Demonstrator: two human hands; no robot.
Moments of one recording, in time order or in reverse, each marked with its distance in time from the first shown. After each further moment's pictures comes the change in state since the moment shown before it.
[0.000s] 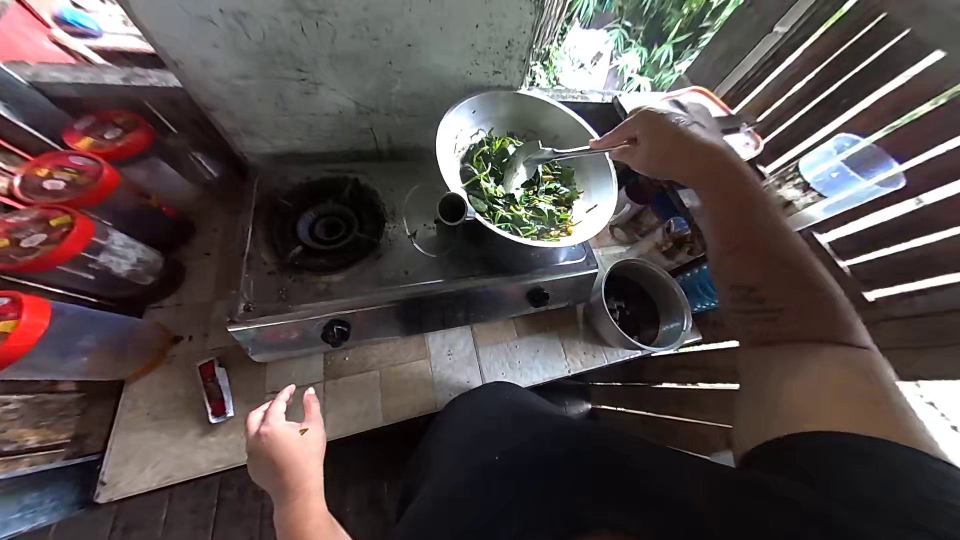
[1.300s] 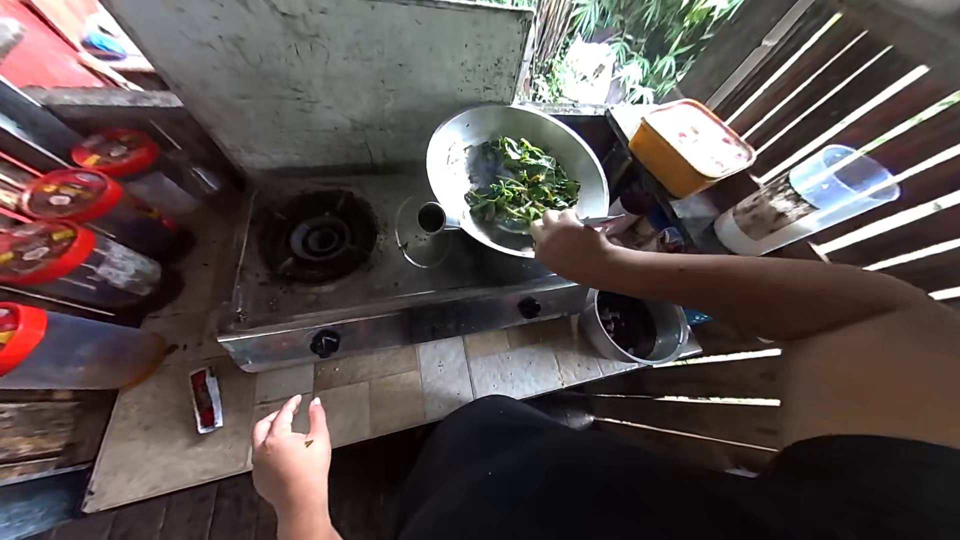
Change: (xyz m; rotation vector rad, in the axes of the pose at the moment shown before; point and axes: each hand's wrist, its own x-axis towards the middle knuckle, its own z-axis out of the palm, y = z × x) left_hand -0.021 0.021 0.012 0.005 0.025 0.008; right_hand -0.039 -0.085 0.077 -0.540 -0.288 -0.326
